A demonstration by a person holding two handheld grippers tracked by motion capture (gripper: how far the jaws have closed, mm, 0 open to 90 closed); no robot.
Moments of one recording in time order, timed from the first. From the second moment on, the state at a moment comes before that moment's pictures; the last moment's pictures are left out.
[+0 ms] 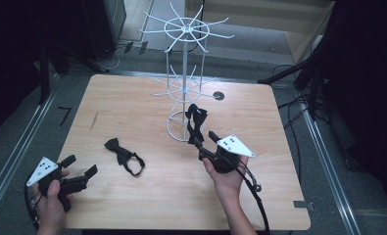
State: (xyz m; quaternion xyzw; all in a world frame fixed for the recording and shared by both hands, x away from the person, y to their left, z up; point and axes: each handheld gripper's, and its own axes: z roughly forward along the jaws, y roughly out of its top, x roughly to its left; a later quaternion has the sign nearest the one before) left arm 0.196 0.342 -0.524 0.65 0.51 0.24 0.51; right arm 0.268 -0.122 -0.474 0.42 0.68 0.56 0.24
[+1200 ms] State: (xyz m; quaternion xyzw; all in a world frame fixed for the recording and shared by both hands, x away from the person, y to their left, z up) left arm 0.196 0.342 -0.524 0.65 0.51 0.24 0.51; right arm 0.253 -0.047 -0.508 0.39 0.72 0.55 0.17
